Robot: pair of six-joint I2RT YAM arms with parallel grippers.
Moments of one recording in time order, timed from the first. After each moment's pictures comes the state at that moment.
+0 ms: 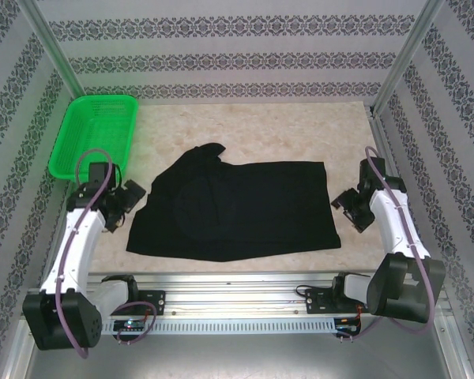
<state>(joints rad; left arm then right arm) 0.11 1.07 0.91 -0.94 0.02 -0.82 -0.18 1.23 0.93 -1.06 -0.08 0.70</state>
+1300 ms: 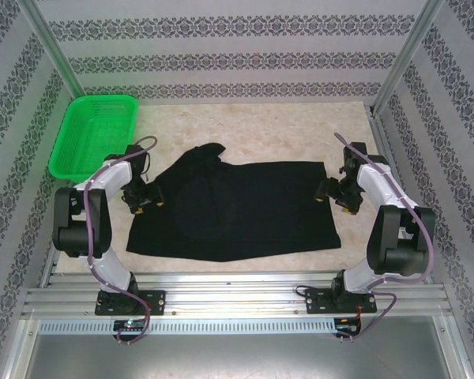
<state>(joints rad) 0.02 1.72 1.11 -0.93 0.09 -0.40 -0.10 1.55 1.07 -0.99 -0.14 0.35</state>
